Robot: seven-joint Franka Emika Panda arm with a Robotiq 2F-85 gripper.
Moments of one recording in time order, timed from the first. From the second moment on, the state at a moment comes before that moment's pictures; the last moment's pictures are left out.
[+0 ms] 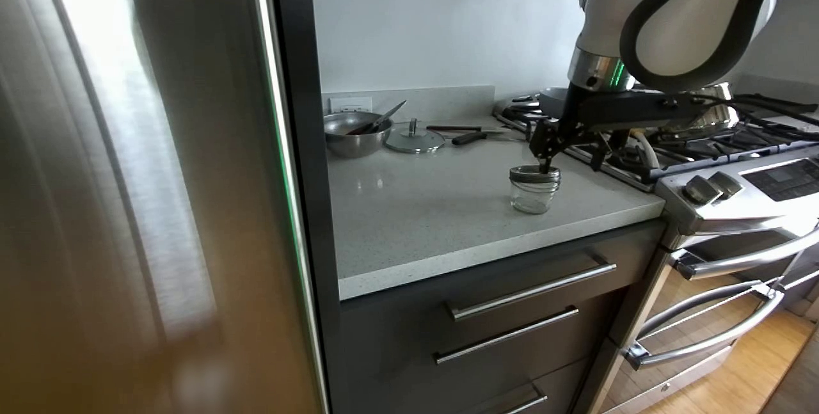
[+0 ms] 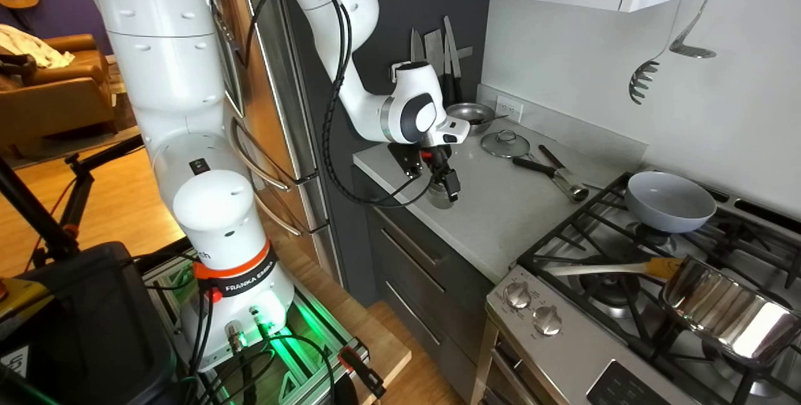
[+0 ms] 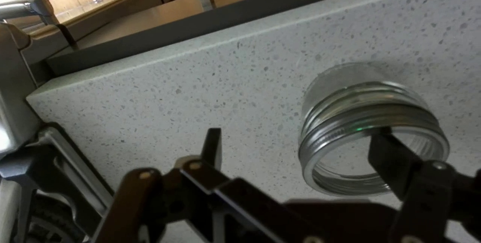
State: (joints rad) arm -0.13 0.14 -0.12 -2.57 -0.50 2.91 0.66
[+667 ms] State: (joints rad) arm -0.12 0.13 -0.11 -2.59 -0.11 2.91 0.32
